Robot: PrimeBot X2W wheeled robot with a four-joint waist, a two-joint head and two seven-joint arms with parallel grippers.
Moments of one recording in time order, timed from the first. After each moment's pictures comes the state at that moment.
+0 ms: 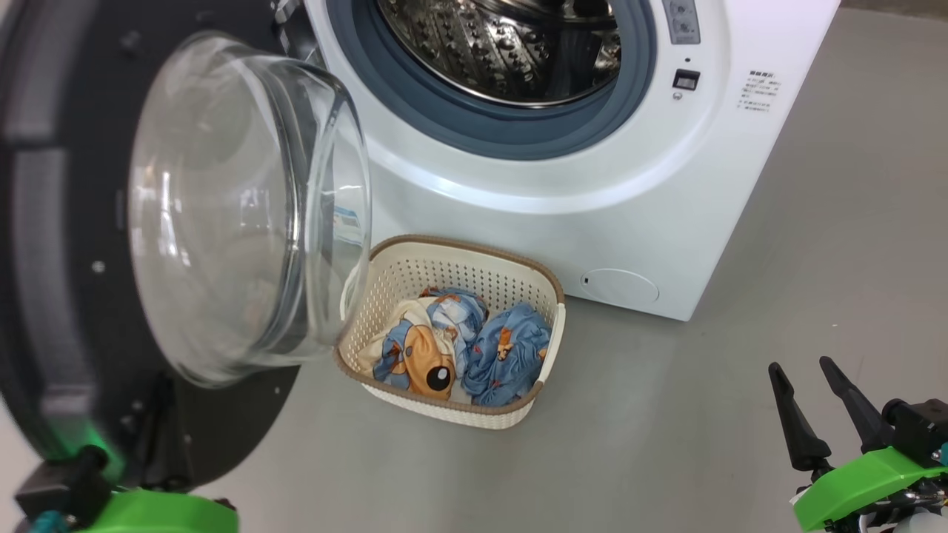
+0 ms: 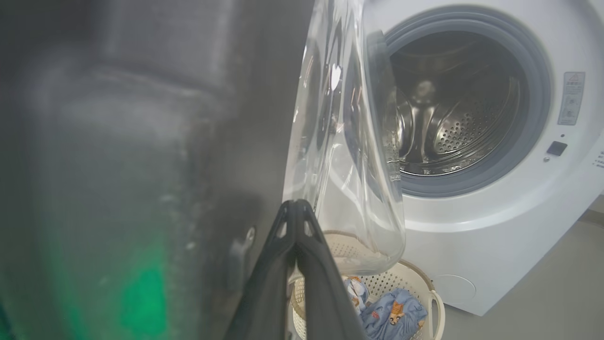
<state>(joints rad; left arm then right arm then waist) -0.02 0.18 -0.09 0.06 -0.46 0.13 -0.25 -0.11 -0.30 0.04 0.33 0.40 0.13 -0.25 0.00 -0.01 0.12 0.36</state>
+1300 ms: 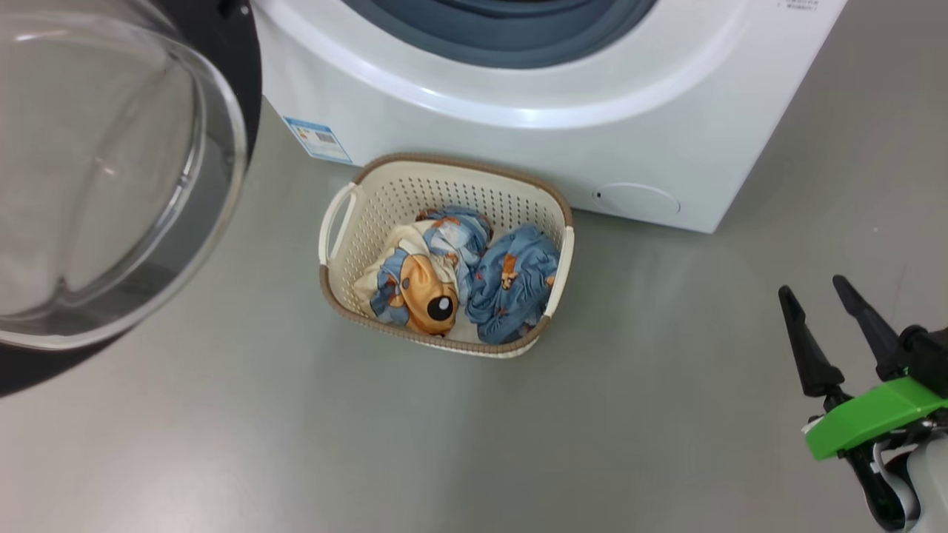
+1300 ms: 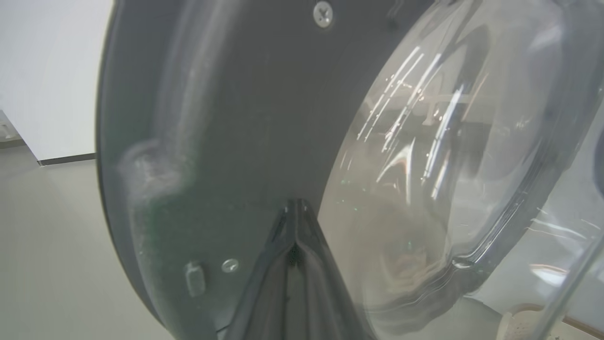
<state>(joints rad) -0.44 0.33 0.36 0.58 -0.33 0.03 -0.26 -0.24 -0.36 0.08 0.31 0.40 0.13 -0.25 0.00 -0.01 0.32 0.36</state>
